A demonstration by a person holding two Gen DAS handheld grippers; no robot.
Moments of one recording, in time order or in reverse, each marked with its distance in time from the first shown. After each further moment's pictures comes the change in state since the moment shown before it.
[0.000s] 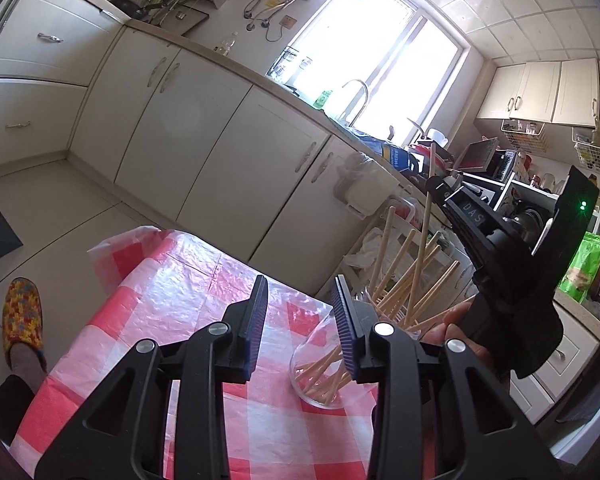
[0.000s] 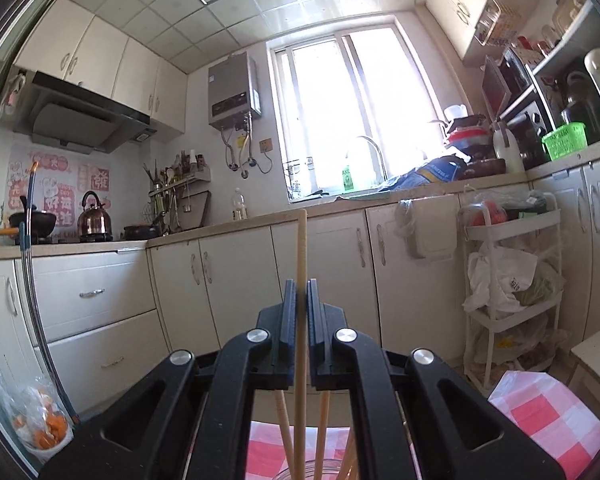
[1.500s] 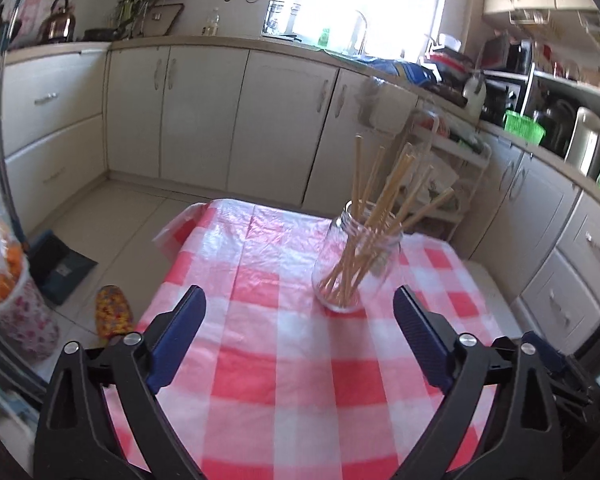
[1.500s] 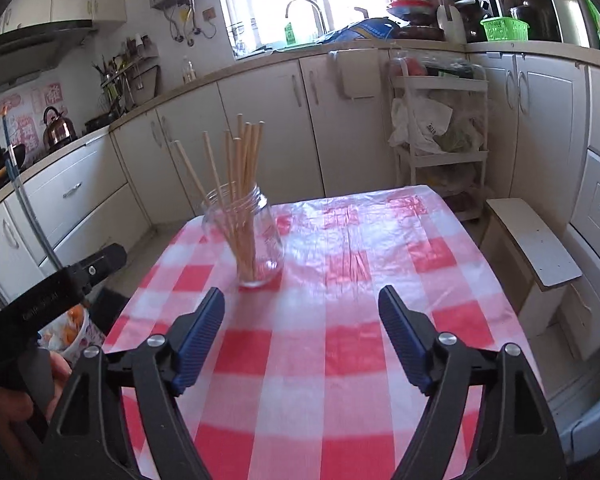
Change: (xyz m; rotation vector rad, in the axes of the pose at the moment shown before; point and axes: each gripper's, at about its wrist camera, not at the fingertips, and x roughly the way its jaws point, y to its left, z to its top) left arm -0.073 -0.088 -0.002 0.283 0.252 0.273; right arm -0.184 -0.051 -0.026 0.079 0.607 -0.162
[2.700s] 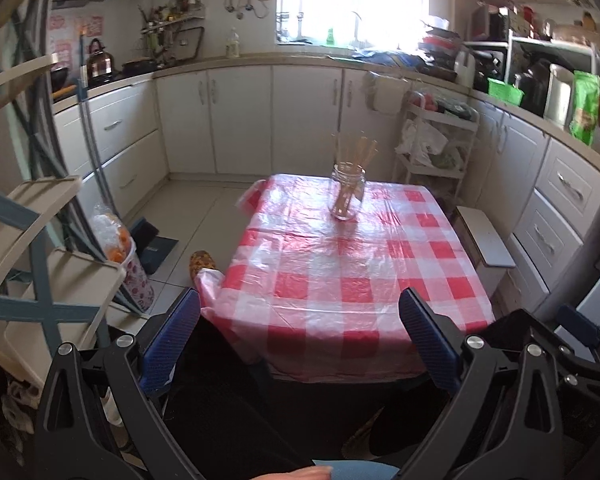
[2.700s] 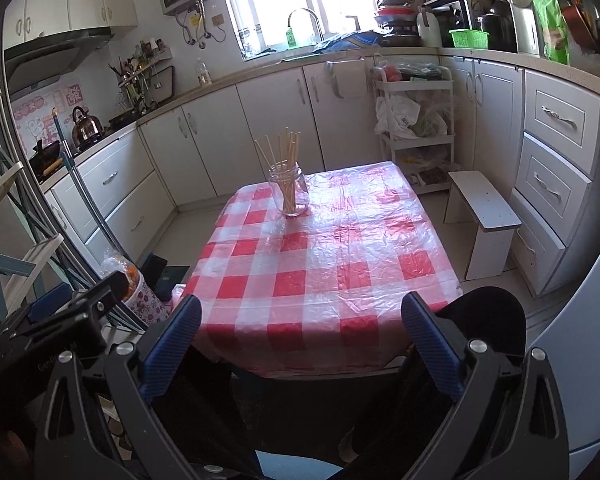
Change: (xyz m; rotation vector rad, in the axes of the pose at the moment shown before) left arm -0.315 -0.038 -0.059 0.082 0.056 0.166; right arm -0.277 0.044 -0.056 0.039 0.065 0.001
